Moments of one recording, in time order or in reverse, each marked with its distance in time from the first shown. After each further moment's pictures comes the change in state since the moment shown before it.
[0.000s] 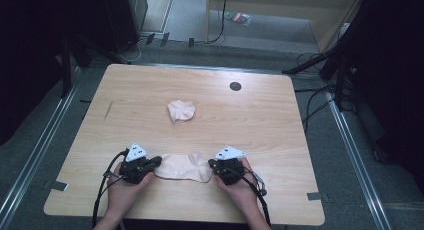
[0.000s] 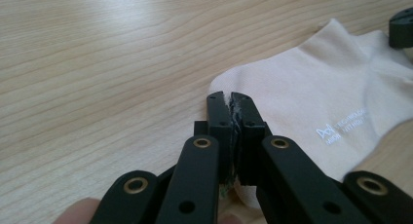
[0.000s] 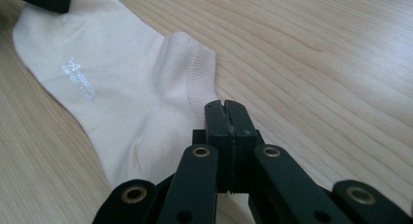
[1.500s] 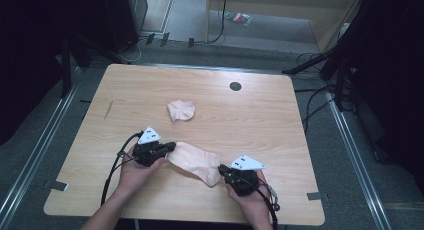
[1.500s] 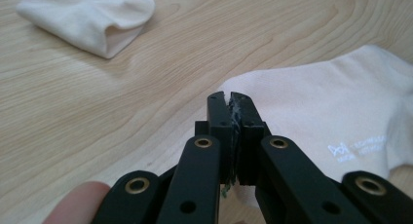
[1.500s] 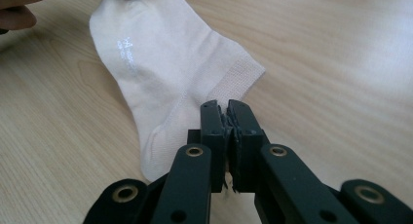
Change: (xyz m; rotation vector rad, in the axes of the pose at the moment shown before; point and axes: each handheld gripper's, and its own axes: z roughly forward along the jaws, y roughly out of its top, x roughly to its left) left arm 0.005 0.045 0.023 -0.062 -0.110 0.094; right arm 0.000 -0.018 -0.044 -0.088 -0.006 0.052
